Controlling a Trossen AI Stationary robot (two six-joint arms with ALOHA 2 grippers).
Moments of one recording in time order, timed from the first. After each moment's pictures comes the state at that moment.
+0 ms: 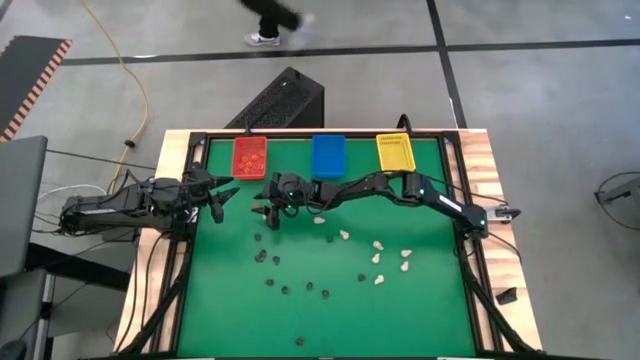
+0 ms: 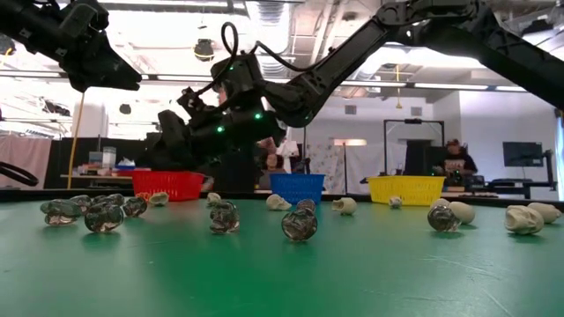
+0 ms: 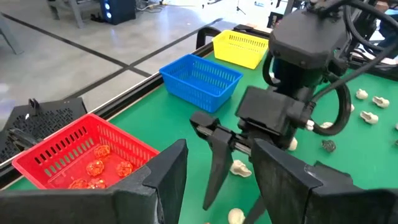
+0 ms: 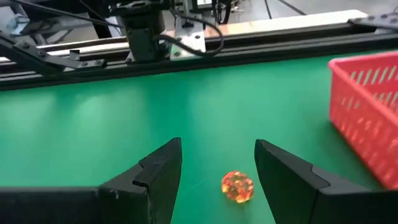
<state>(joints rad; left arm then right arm) 0.04 0.24 0.42 -0.46 -0.49 -0.23 -0.13 2.45 1.78 0.40 -0.13 0.08</state>
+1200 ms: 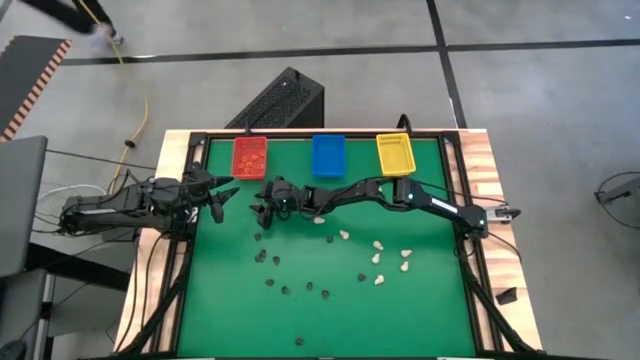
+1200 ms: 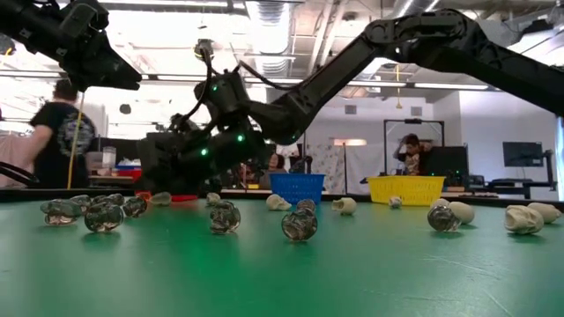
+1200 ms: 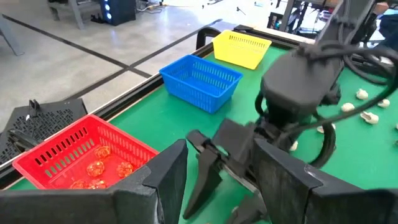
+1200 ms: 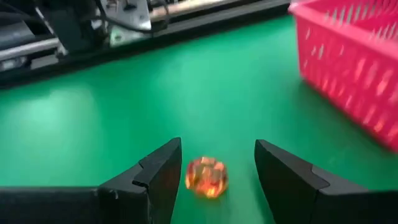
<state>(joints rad) 0.04 0.24 0.42 -0.46 -0.49 -0.23 -0.12 2.58 1.91 0.35 0.07 0.21</state>
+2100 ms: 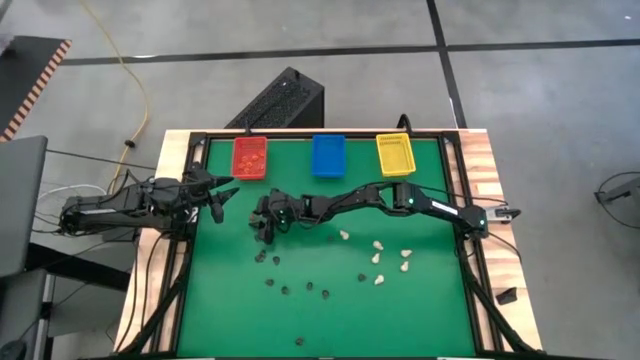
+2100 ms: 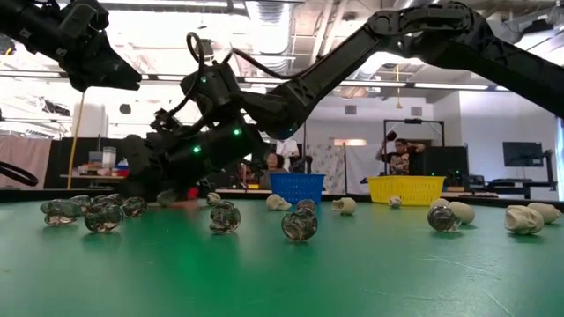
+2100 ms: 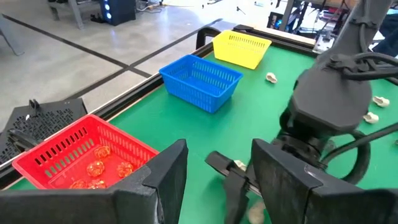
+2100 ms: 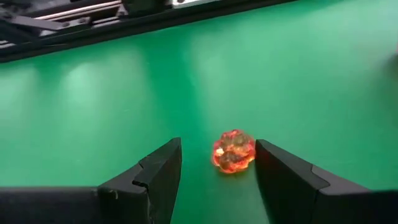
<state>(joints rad) 0.04 0.24 0.42 -0.46 -0.49 -0.23 -0.07 2.57 1.93 0.27 -0.01 0.18</state>
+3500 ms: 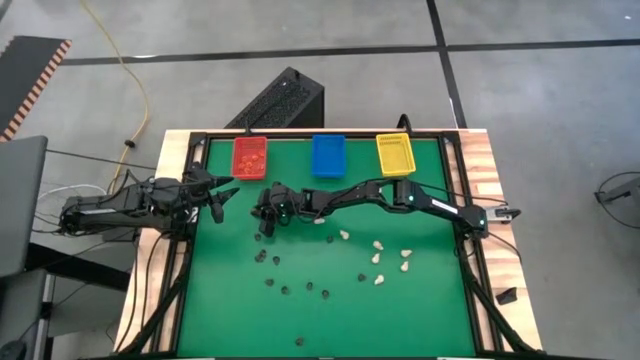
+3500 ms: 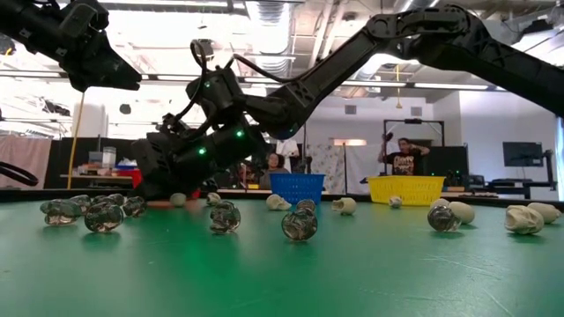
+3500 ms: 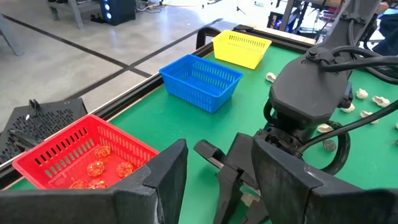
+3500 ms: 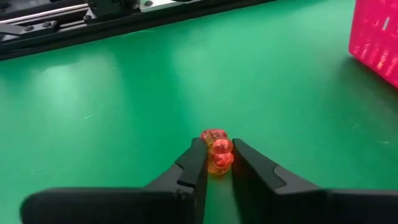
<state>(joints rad) 0.04 0.24 0.42 -0.46 -0.49 -0.22 -0.10 2.57 1.93 0.24 0.00 0.18</state>
